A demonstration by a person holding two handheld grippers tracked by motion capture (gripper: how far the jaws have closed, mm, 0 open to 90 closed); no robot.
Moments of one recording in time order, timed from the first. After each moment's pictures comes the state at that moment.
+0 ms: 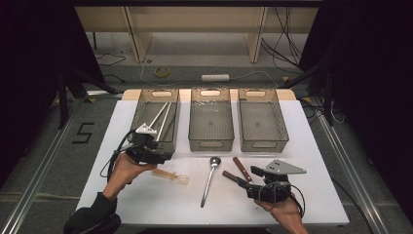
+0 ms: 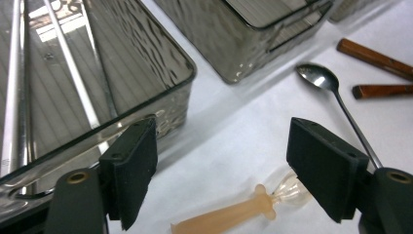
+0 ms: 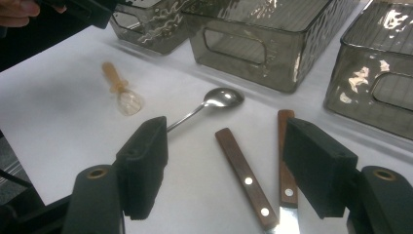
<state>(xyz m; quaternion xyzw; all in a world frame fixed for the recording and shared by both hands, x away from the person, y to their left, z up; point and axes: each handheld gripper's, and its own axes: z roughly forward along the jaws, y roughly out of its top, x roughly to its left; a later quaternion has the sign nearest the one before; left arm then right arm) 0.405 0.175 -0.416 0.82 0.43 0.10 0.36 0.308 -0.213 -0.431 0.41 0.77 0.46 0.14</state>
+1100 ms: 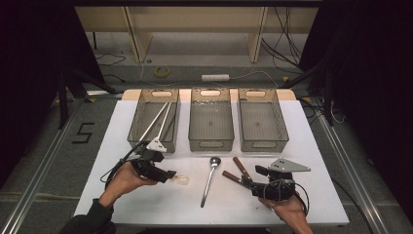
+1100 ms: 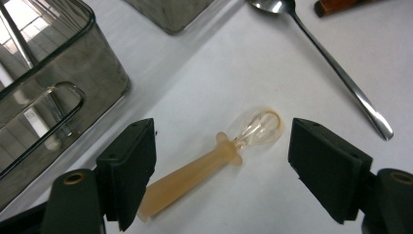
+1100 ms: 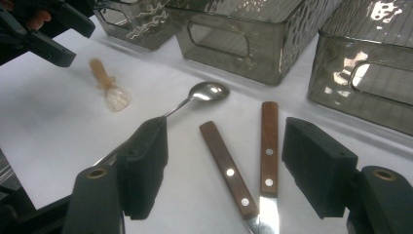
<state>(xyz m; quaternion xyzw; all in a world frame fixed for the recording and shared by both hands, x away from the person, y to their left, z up) 0.381 0.159 -0.427 0.89 0.33 0.09 0.30 0.313 -0.225 -0.434 0.42 0.77 0.45 0.14</state>
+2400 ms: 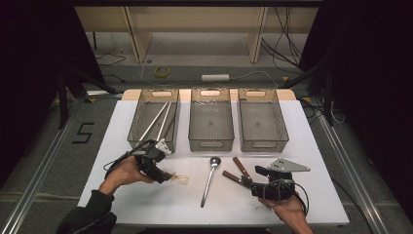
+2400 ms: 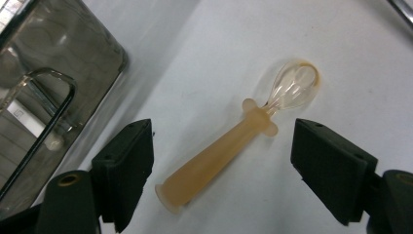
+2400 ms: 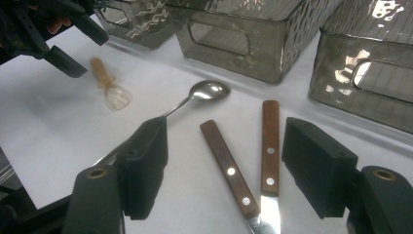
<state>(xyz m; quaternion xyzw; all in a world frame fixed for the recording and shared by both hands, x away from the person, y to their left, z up) 0.404 0.158 -0.442 0.94 0.26 0.07 0.21 0.313 -0.225 -0.435 0.42 0.77 0.45 0.14</state>
